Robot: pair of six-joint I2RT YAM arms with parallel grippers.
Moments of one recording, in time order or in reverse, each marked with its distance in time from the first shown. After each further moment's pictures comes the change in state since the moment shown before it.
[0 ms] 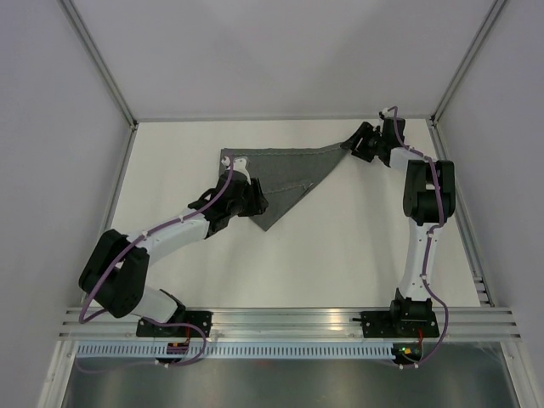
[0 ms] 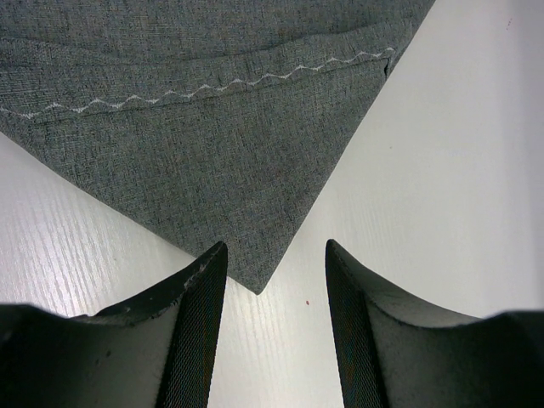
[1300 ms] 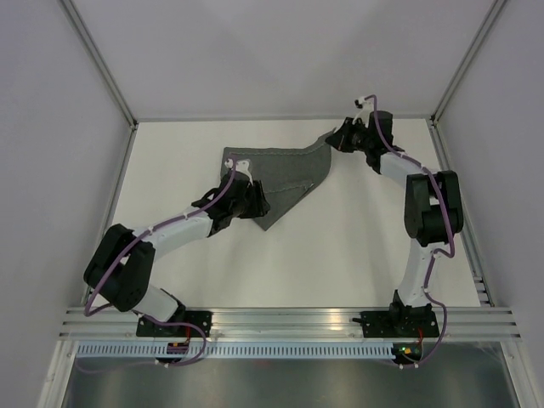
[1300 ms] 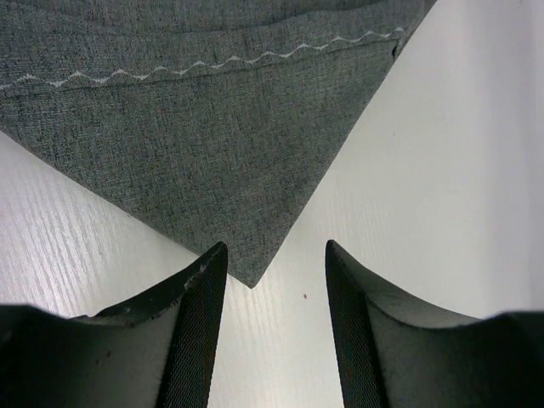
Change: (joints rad) left arm 0.000 0.051 0.007 -0.006 0.035 -0.011; right arm 0.132 -0.290 -0.231 0.185 -0.060 -0.193
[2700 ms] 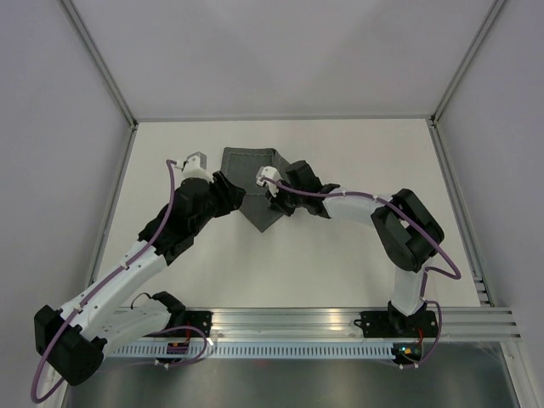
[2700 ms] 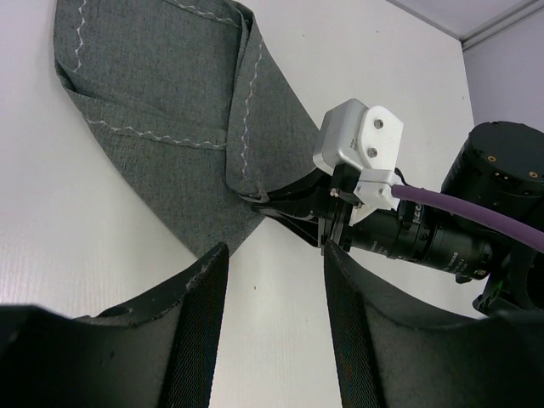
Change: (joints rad) left arm -0.001 -0.544 -0.029 -0.225 -0.191 -0.153; right arm 0.589 -0.140 -0.244 -0.208 0.177 -0.741
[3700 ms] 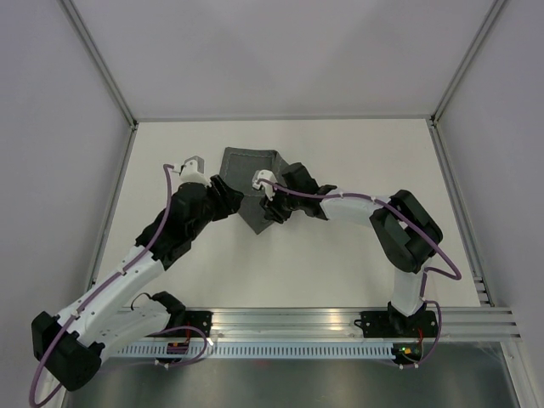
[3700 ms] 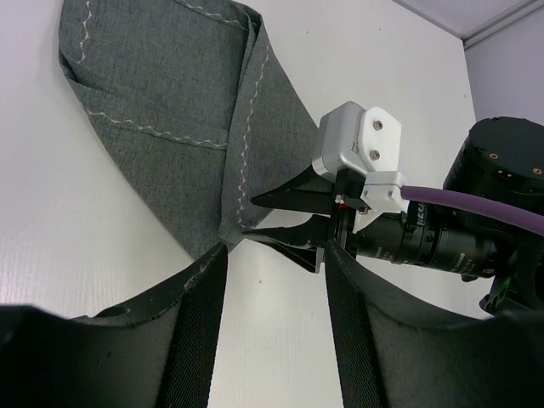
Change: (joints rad) left arm 0.000 -0.043 -0.036 -0.007 -0.003 0.000; right arm 0.029 0.000 0.004 -0.027 -0.055 0.034
